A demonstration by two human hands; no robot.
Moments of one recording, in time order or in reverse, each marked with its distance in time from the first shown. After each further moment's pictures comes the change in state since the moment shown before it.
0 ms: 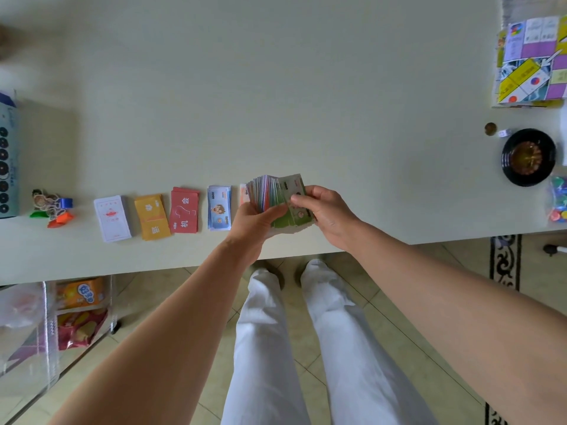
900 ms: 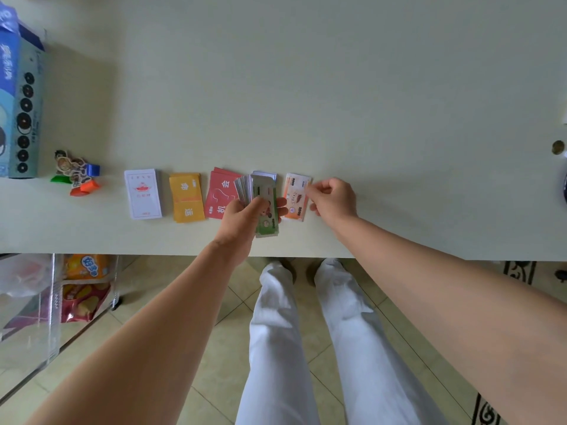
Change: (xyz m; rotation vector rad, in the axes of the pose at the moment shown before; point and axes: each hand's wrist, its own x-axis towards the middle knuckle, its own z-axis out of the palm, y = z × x) left_hand 0.028 -0.018 -0.109 -0.098 0.064 0.018; right_hand 0.064 0.028 0.078 -0.513 0.360 -0.029
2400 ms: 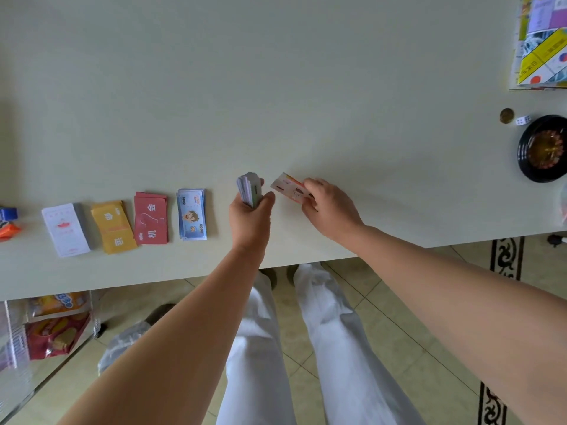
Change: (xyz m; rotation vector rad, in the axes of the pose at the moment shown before) left_hand 0.033 -0.035 0.137 0.255 0.254 0.191; right_hand 0.037 0.065 -0.108 -0.565 -0.073 -0.637
